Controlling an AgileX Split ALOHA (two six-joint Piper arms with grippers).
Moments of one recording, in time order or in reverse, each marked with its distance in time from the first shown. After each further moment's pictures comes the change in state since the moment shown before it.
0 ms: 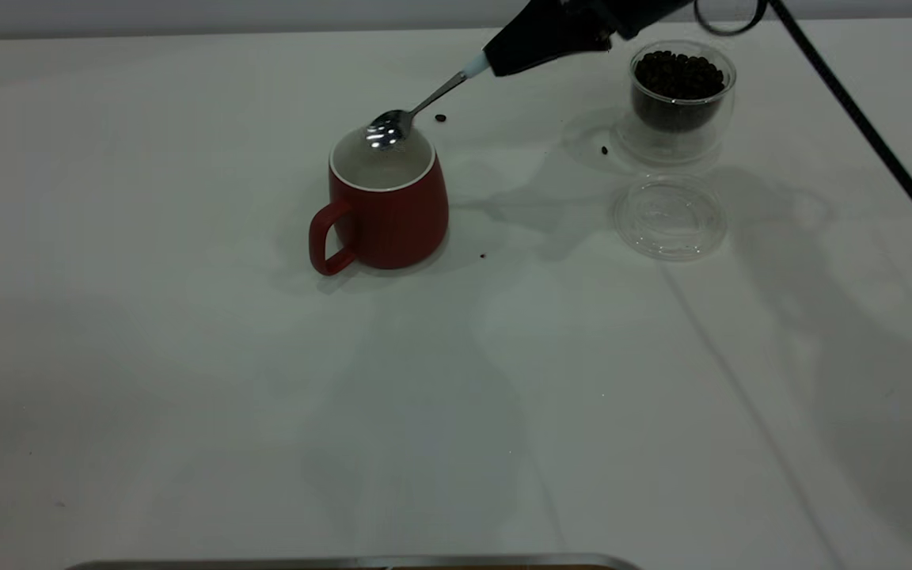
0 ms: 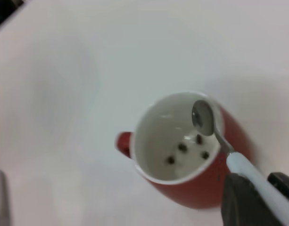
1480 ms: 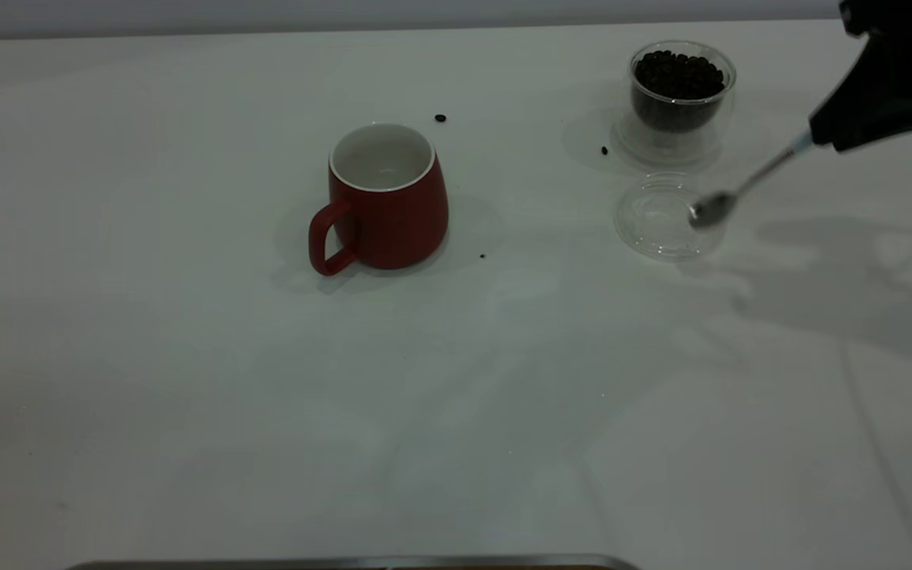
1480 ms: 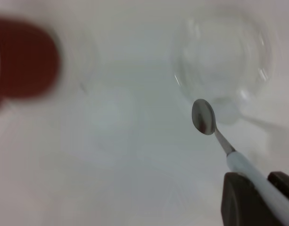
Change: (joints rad) left arm 0.000 0.000 0.000 0.000 -0.001 0.000; right arm -0.283 -0.513 0.747 -0.077 -0.381 0.456
